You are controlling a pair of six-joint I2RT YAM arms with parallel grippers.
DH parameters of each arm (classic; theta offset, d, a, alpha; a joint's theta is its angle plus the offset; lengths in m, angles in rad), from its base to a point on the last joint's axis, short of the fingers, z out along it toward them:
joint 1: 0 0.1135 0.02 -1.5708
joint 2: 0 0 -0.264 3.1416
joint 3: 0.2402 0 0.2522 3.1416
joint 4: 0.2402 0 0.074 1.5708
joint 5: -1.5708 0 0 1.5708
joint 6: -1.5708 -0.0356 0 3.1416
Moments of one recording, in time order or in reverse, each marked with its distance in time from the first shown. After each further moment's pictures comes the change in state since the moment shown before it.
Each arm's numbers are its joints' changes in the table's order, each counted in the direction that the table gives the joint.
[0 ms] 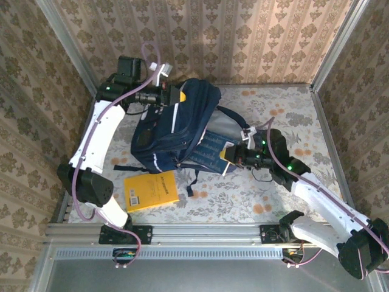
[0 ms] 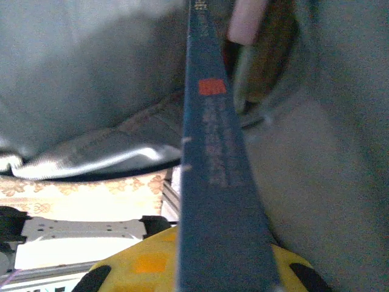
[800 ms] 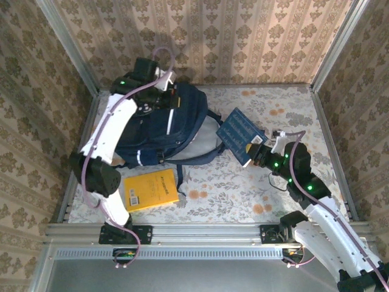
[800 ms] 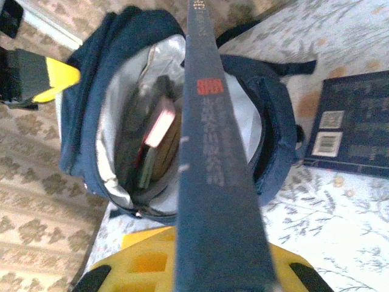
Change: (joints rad) left arm -0.045 0.102 0.096 0.192 0.522 -0.114; right arm -0.153 -0.319 -0.107 0.113 -0.319 0.255
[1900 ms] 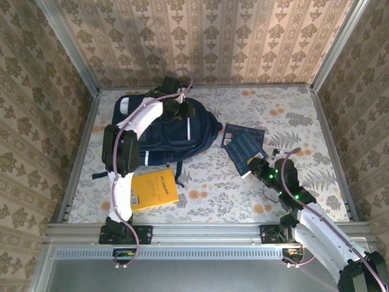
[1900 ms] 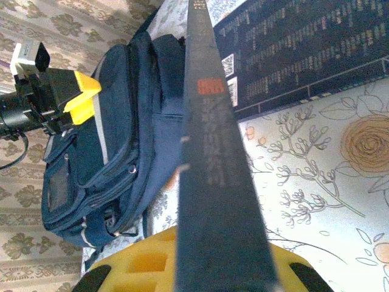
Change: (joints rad) left arm -0.043 0.397 -0.093 -0.360 0.128 0.232; right arm 0.002 -0.024 -0.389 -0.268 -0.162 -0.276
